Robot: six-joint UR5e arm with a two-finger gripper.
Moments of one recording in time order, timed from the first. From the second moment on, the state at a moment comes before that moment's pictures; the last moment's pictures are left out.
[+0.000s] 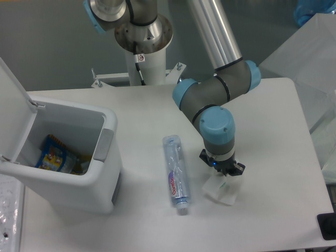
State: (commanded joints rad) arm 2.54 -2.10 -1.59 -0.85 1.73 1.05
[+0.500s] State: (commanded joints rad) arm 2.55 -1.97 -1.50 -0.87 1.45 0.89
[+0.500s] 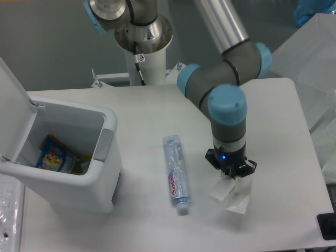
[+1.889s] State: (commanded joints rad) arm 2.28 -1.66 -1.54 -0.87 1.08 0.59
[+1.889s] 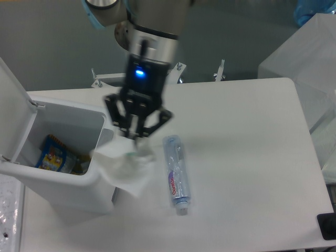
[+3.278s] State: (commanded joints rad) arm 2.50 -1.86 -1.42 -0.87 1.08 0.52
